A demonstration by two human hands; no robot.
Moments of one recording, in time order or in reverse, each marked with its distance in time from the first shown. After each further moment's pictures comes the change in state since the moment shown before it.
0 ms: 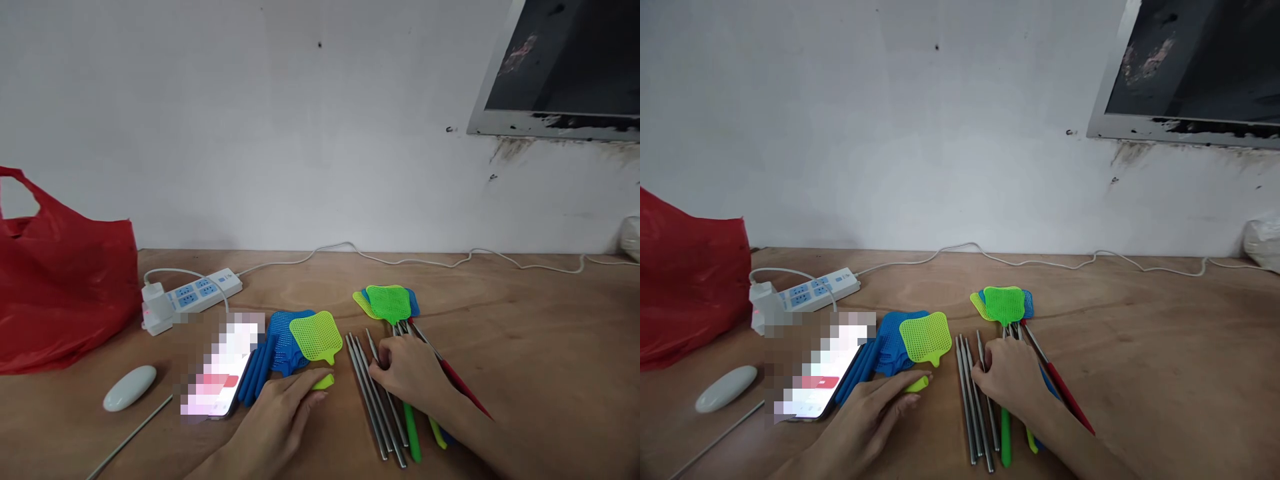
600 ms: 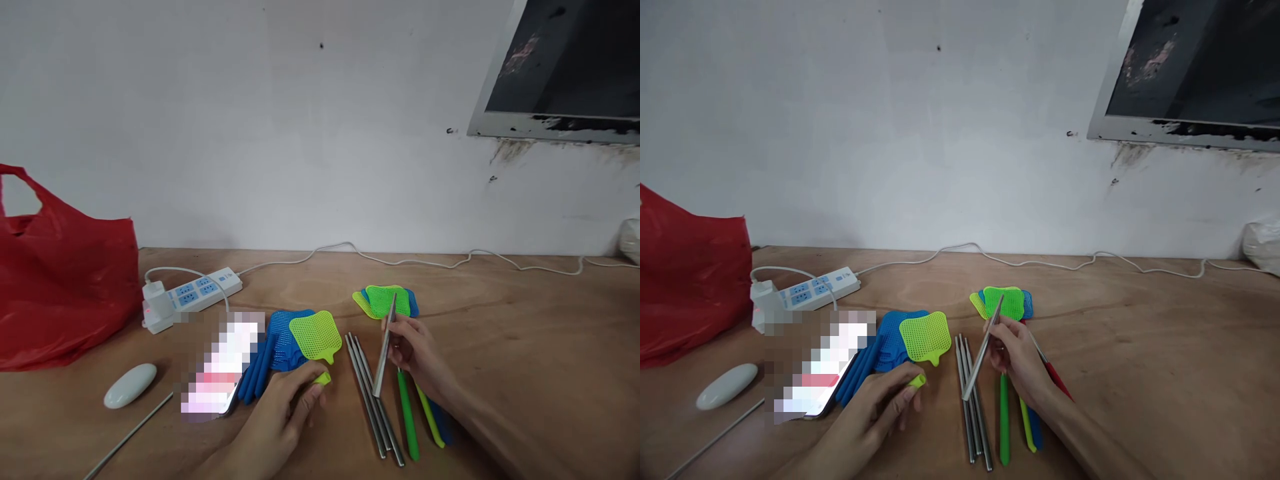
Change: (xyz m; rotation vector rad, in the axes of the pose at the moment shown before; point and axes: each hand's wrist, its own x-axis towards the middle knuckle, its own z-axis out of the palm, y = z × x) left_hand 0.001 0.004 0.004 -0.311 -0.123 -0.284; right_hand 0.009 -0.002 -0.019 1.516 -0.076 0.287
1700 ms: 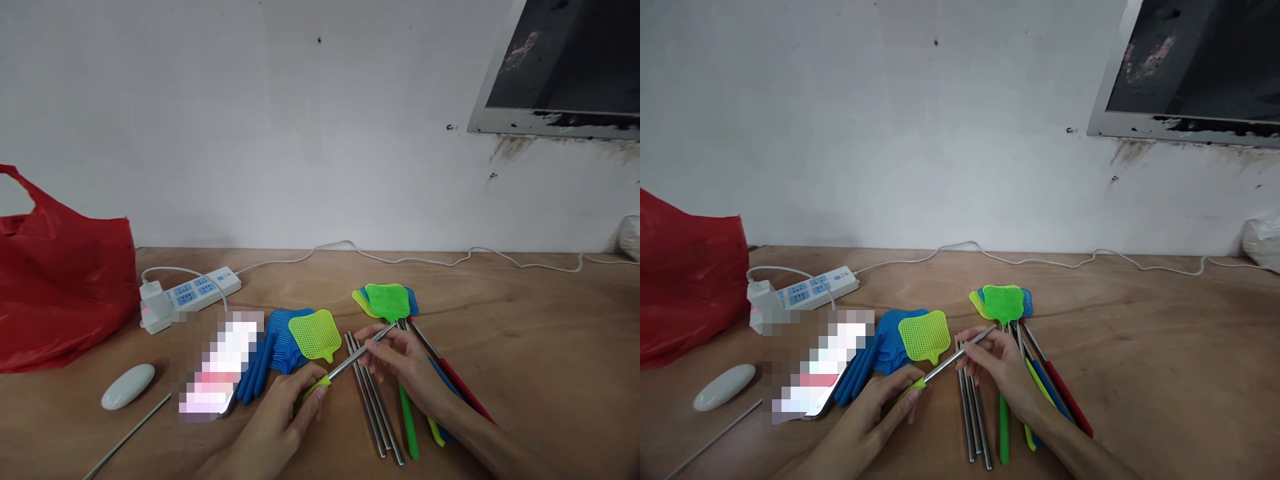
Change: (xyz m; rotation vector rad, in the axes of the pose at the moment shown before) left_hand 0.001 0.009 0.000 0.044 -0.038 -0.103; right_hand -0.012 0.014 0.010 0.017 -0.198 -0.035
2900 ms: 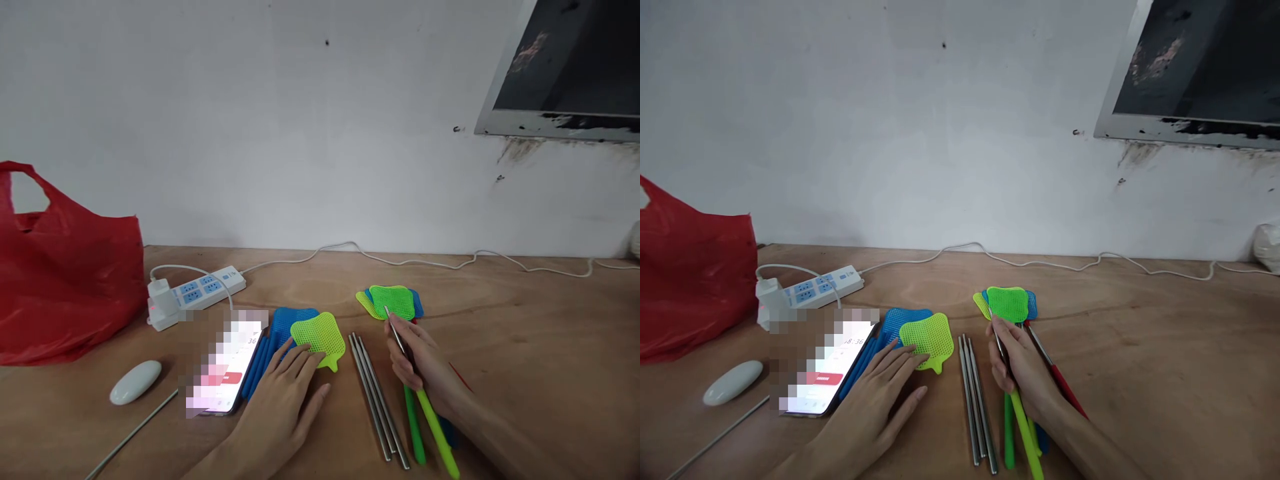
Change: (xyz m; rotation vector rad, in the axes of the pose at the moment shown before) left_hand 0.007 -0.018 -0.005 0.671 0.198 0.347; right_hand 0.004 -0.008 -0.007 0.120 0.111 0.112
